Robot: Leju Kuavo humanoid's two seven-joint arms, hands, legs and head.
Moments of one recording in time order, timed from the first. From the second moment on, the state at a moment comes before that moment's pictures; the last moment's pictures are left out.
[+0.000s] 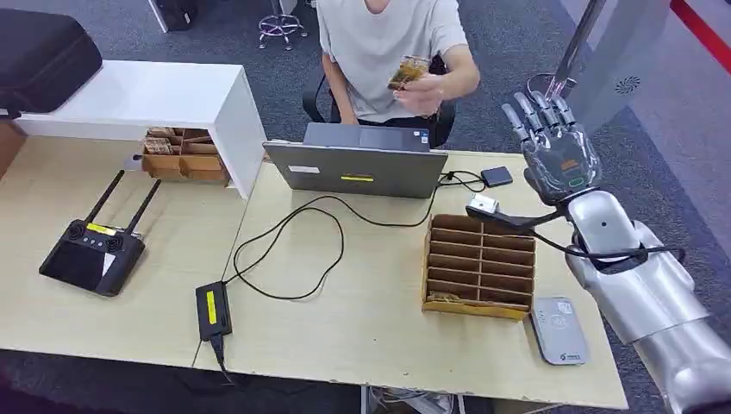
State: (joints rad) left arm -0.09 -0.11 -1.40 -0.16 0.64 0.62 -0.10; right arm -0.81 -0.41 0.57 -1.02 1.36 -0.40 0.03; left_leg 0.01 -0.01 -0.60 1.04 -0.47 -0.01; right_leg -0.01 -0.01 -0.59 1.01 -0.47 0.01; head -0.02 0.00
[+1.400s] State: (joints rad) left arm -0.08 -0.11 -1.39 -0.16 0.71 0.70 -0.08; right arm -0.44 -0.87 0.28 -1.40 1.26 -0.32 0.06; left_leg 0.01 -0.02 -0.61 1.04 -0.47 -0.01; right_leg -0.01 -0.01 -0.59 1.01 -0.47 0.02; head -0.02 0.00
